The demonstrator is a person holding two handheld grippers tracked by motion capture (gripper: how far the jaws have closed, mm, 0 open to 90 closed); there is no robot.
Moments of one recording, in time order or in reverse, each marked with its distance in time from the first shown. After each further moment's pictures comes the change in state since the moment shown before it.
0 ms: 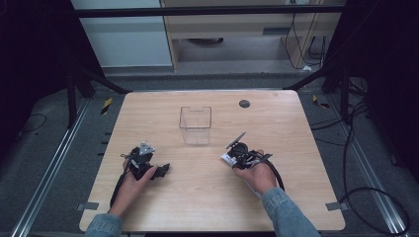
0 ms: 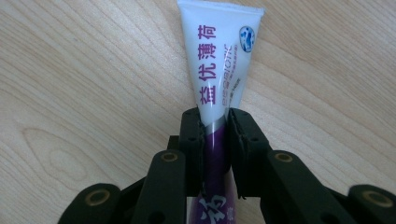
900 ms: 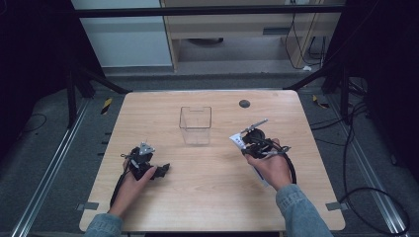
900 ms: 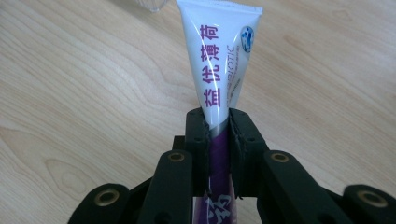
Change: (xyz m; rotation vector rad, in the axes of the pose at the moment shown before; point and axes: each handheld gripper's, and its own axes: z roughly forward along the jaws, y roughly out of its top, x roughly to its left) left arm 0.000 0.000 0.000 0.000 0.000 0.000; right arm -0.034 -0.002 -0.055 -0.208 -0.011 0.082
